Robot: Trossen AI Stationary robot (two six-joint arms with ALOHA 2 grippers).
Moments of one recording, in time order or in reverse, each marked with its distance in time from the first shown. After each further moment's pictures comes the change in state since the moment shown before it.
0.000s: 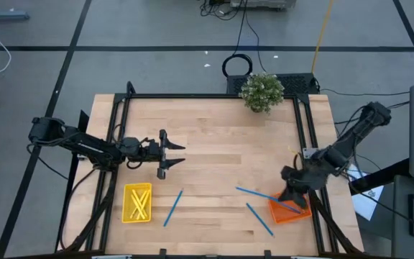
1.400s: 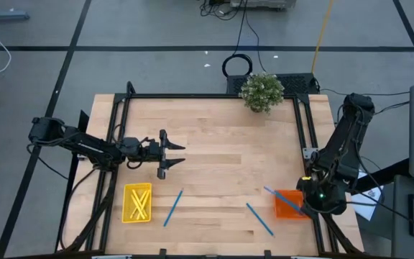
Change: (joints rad) left arm 0.000 0.000 0.000 -0.004 -0.001 -0.023; right arm 0.476 0.121 0.000 -0.236 0.087 0.754
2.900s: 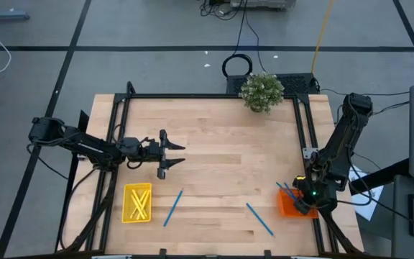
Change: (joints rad) left arm 0.000 0.000 0.000 0.000 0.000 -0.004; right arm 0.005 -0.002 -0.246 0.219 -0.039 0.166
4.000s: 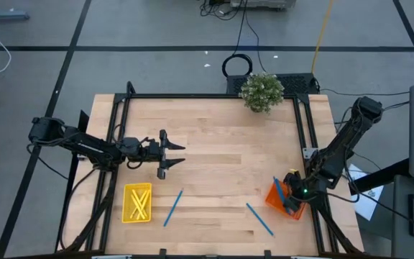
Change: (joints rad) left arm 0.000 0.000 0.000 -0.001 0.000 0.000; right arm -0.240 0.009 -0.003 0.134 0.051 -0.278
